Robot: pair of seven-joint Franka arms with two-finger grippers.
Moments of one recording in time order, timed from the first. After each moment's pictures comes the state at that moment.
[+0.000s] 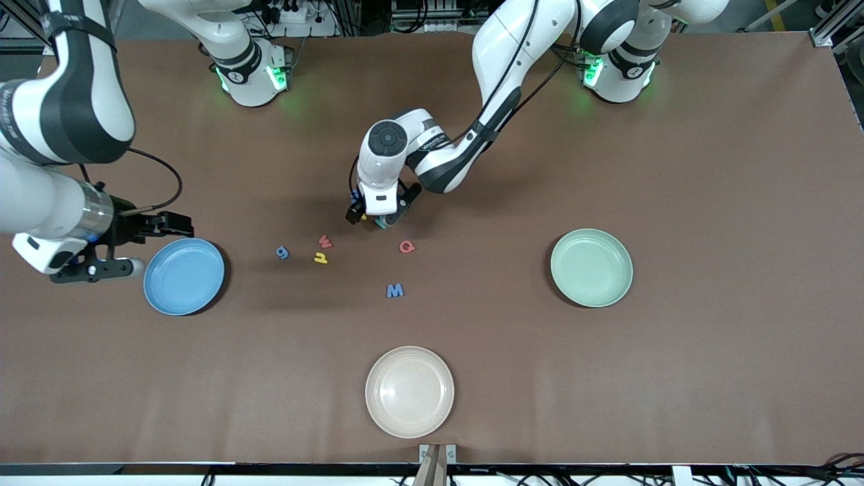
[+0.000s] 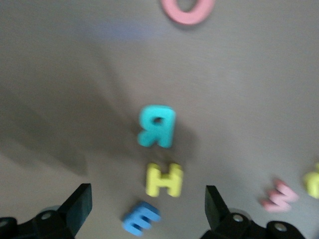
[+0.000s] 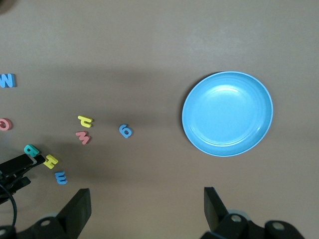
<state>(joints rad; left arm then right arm) -0.93 0.98 -0.14 -1.24 -0.14 2.35 -1.84 0.07 0.23 -0.03 -1.57 0.06 1.64 -0.05</state>
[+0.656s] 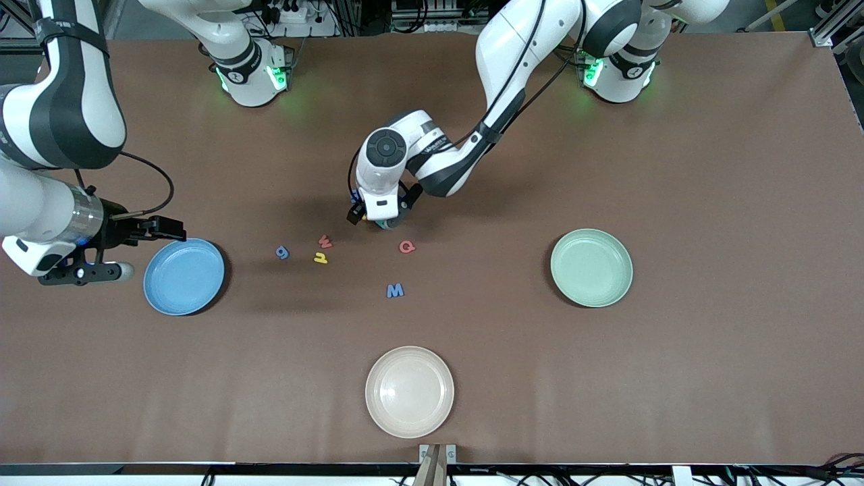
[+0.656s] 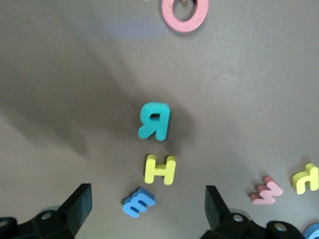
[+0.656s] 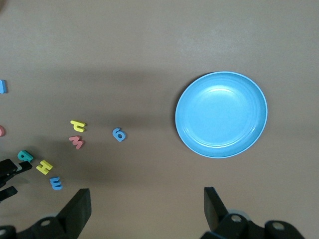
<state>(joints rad) -0.90 0.99 -0.14 -1.16 -0.21 2.29 -1.81 0.05 0.25 -0.03 -1.58 0.06 1.67 -0.05</state>
